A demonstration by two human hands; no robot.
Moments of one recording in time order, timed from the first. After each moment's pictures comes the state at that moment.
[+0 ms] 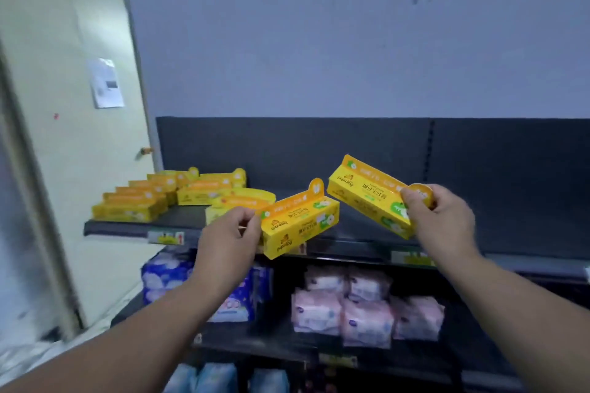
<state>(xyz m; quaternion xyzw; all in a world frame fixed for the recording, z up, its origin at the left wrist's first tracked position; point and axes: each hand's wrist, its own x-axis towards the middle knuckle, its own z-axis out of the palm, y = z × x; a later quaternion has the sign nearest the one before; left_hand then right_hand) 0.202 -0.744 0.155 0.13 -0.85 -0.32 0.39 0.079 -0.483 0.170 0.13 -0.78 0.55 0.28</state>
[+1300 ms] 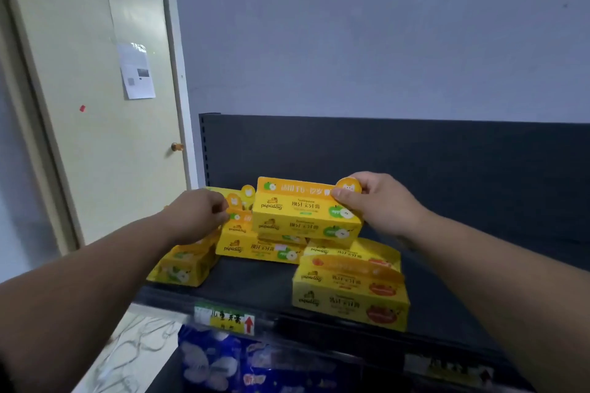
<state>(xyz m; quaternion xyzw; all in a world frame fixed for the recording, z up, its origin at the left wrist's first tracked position) 0.060 -1.094 0.197 0.17 -0.97 -0.10 0.15 -0.051 -0.822 0.213 0.32 -0.80 0.50 -0.03</state>
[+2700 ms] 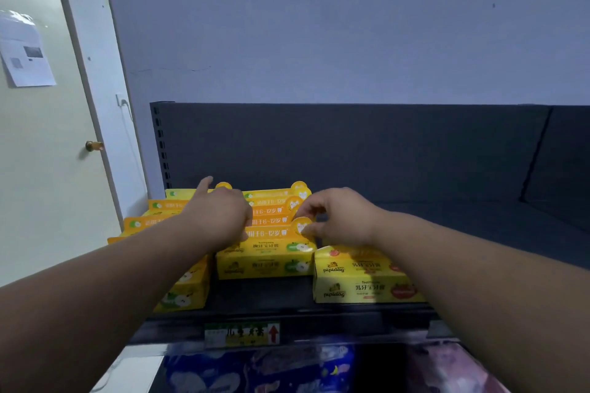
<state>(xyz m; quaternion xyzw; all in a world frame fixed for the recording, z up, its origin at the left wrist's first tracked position) 0.010 -1.102 0.186 0.00 -0.99 0.16 0.06 -0.043 -0.887 0.180 0.33 -0.92 0.21 0.02</state>
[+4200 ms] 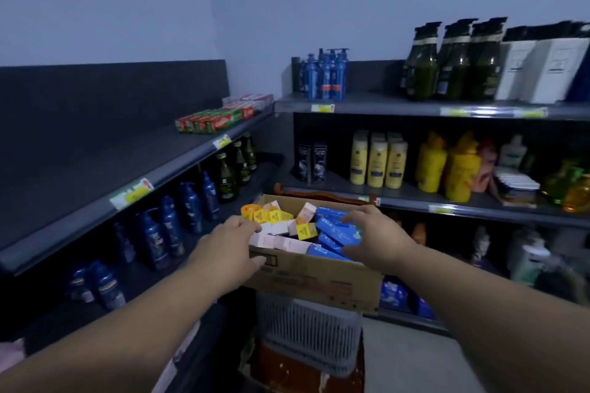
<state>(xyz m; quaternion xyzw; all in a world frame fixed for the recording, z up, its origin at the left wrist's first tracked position) 0.163 -0.270 0.077 -0.54 -0.83 -0.11 0.00 0.369 -0.117 0.073 -0.41 -0.90 0.15 0.09</state>
